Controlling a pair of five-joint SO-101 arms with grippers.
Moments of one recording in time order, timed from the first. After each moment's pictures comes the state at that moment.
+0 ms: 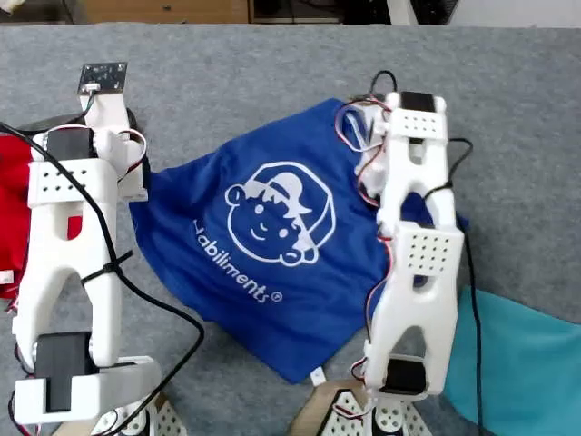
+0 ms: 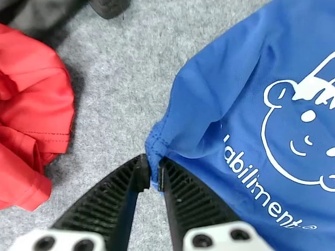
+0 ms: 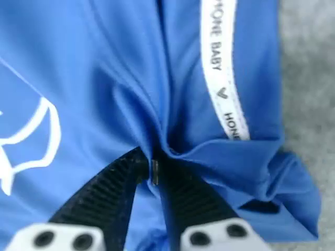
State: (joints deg) left arm -8.4 -10.6 8.3 80.6 -10.9; right arm 4.0 55.2 -45.1 100.8 17.3
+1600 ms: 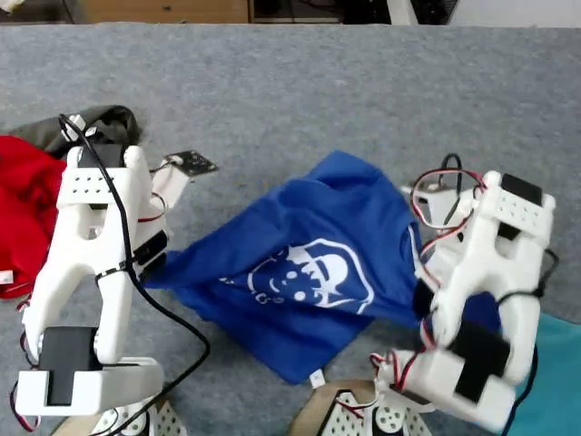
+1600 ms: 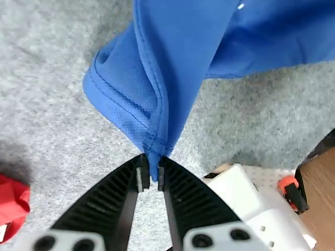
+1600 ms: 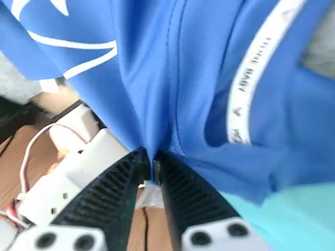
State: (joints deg) left arm -4.6 -9.1 19.7 100.0 -53.7; right arm 24.5 -9.0 27.2 101.0 43.6
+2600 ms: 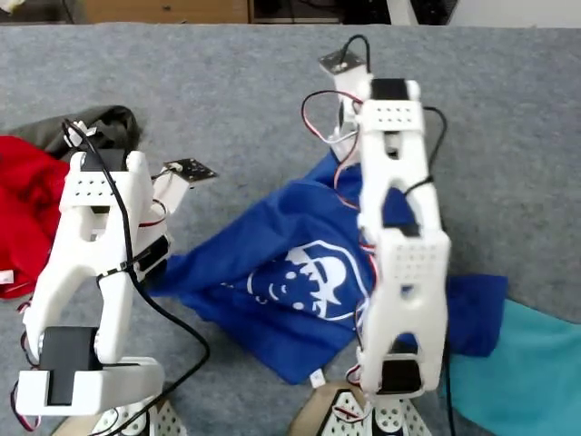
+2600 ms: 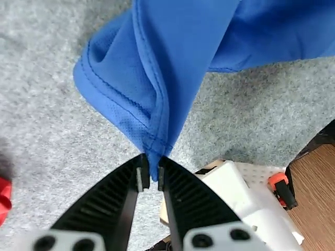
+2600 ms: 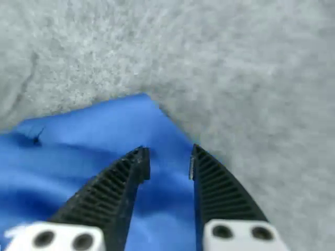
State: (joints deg) left arm -4.6 -9.1 22.1 100.1 -51.2; right arm -5.5 53.2 -50.6 90.1 13.8
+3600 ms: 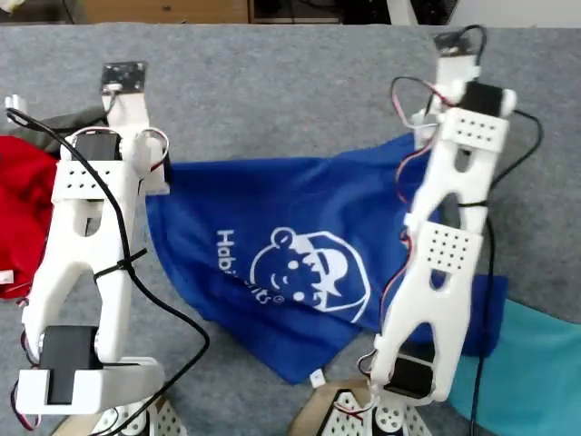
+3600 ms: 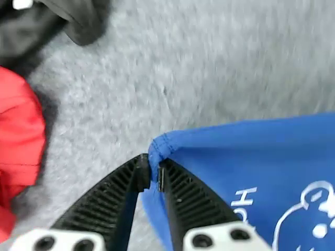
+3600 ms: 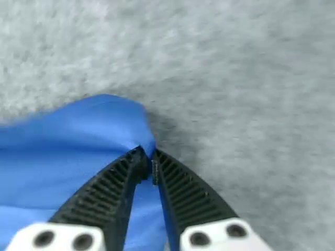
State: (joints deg) left arm -4.5 -9.1 12.9 67.6 -3.2; right arm 13.5 65.4 -88.9 101.2 10.0
